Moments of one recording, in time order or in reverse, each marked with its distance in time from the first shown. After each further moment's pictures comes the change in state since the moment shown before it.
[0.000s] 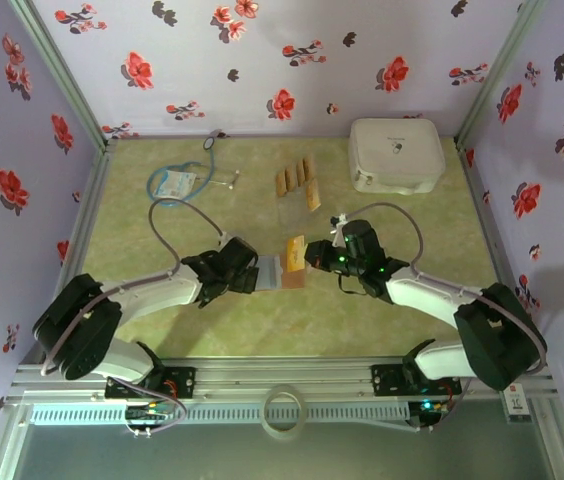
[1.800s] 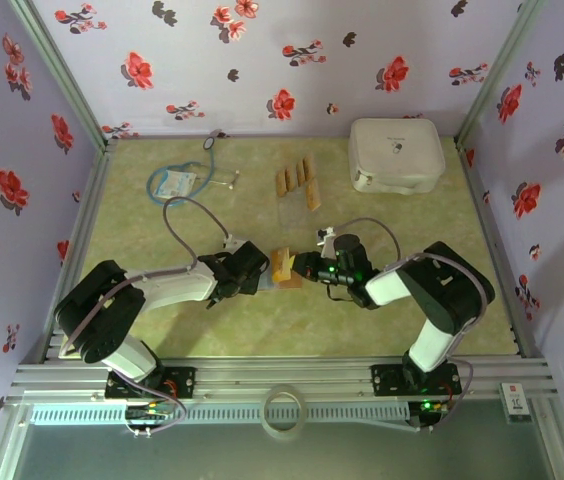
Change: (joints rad) left arm -0.039 0.120 0.042 -0.026 -0.107 -0.079; right arm 0.023 0.371 -0.097 0.563 -0.137 0.097
